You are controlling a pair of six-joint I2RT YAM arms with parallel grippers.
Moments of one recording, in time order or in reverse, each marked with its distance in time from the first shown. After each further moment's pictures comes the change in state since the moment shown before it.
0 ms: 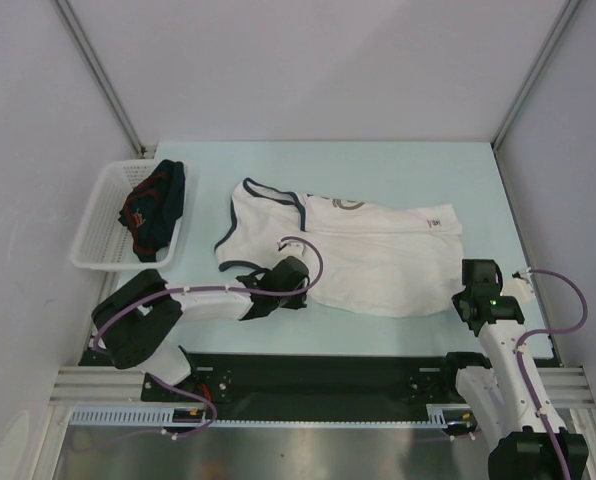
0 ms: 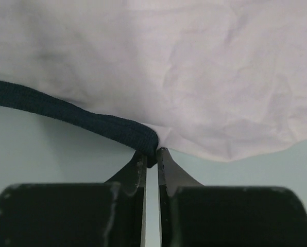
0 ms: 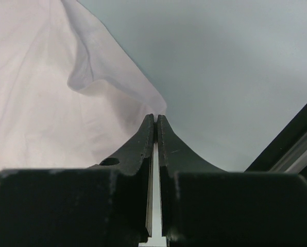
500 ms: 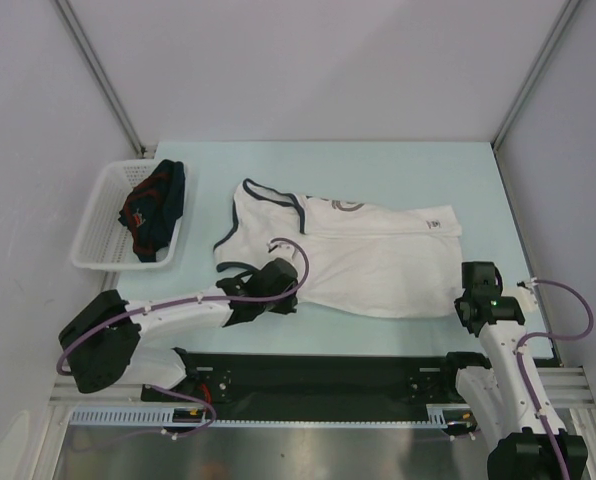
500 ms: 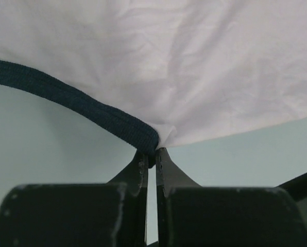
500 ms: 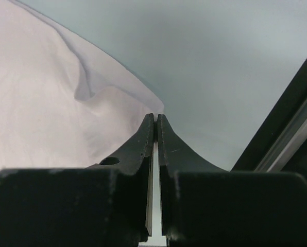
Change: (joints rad) left arm -0.016 -0.200 -0.016 -0.197 0.014 0.009; right arm -0.010 -0.006 0.000 -0.076 0.029 0.106
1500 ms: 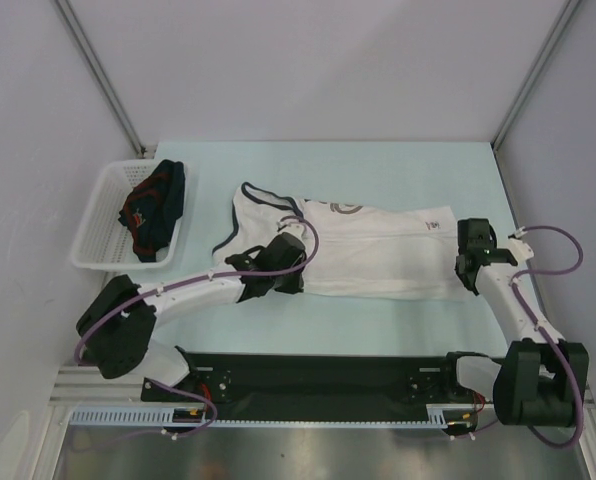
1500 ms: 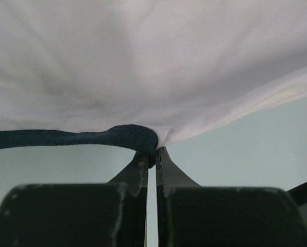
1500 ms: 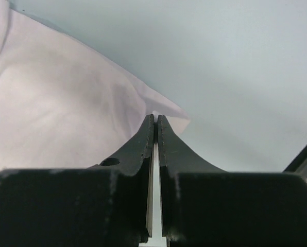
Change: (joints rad) left arm 0.088 0.110 0.195 -0.098 0.070 0.088; right arm -0.002 0.413 0.226 0.179 0.099 -0.206
